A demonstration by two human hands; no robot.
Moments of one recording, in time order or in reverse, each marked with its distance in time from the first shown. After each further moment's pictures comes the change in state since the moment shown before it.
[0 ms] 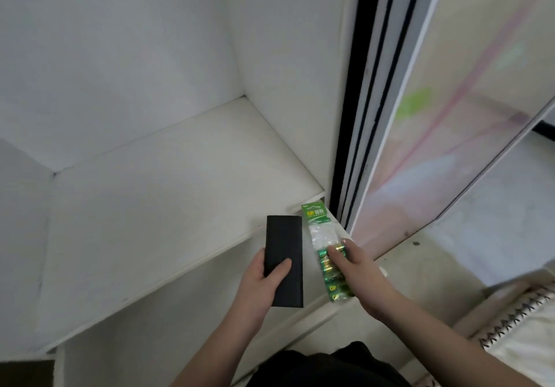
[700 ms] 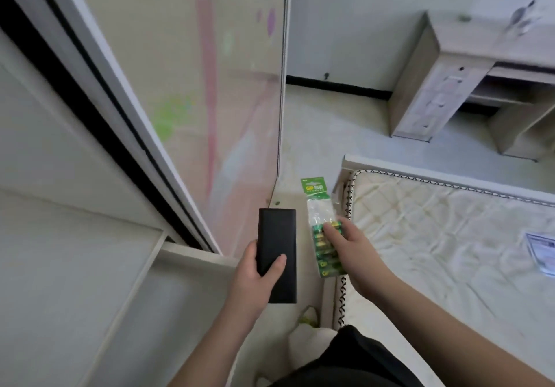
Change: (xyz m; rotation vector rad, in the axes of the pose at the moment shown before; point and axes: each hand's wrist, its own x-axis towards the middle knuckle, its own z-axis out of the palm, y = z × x) left_hand 0.024 -0.005 0.145 0.369 -0.779 0.108; right_hand -0.109 0.020 -0.102 0.337 0.863 0.012
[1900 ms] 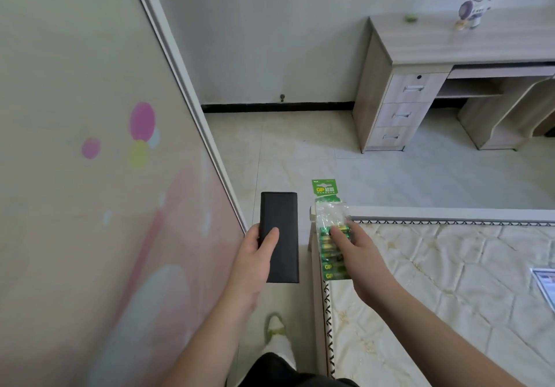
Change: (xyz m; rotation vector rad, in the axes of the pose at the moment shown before) left_hand 0.333 0.138 0.208 -0.061 -0.138 -0.052; right_hand 0.285 -0.100 -0.175 0.201 0.229 0.009
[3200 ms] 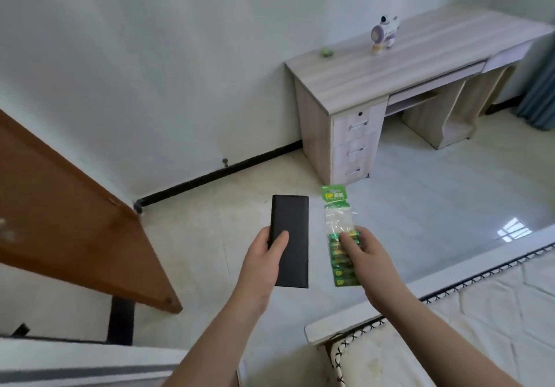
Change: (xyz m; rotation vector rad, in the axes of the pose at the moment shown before) left_hand 0.383 0.165 0.204 0.237 -0.327 -0.019; right_hand 0.355 -0.159 -0.083 0.113 0.346 -0.023
